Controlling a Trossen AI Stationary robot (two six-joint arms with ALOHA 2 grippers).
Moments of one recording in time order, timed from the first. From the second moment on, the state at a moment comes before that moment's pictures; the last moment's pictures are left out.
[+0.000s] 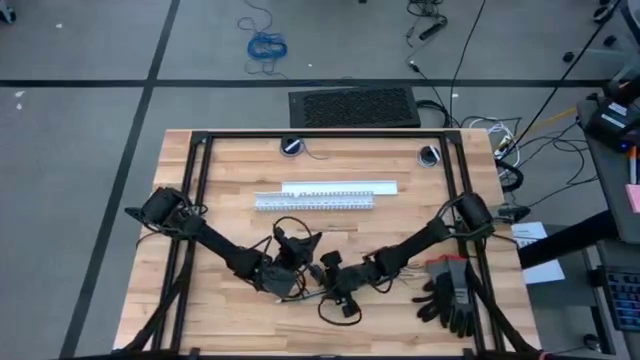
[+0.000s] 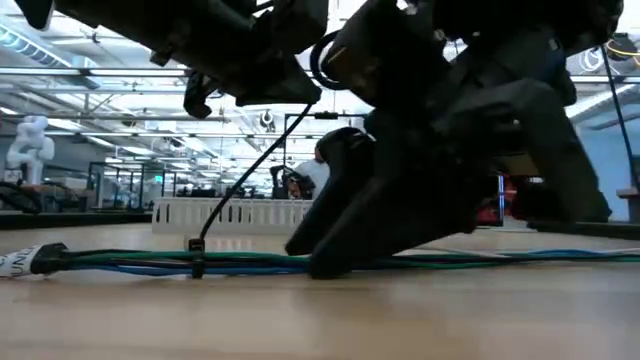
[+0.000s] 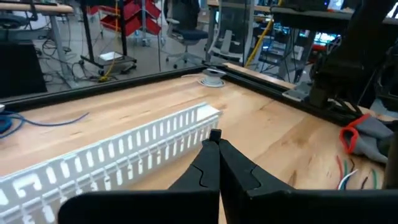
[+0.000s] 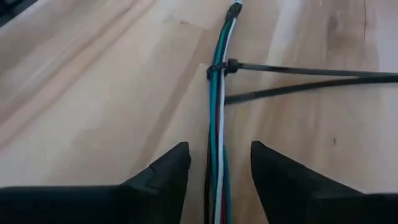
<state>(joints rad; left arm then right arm) -0.50 1.87 0.93 0.56 -1.19 -0.49 0.40 2.08 1.07 0.30 0.08 -0.01</state>
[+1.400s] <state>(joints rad) -0.49 1.92 0.93 0.65 -1.21 -0.52 0.50 2.01 1.27 -0.17 0.22 -0.09</state>
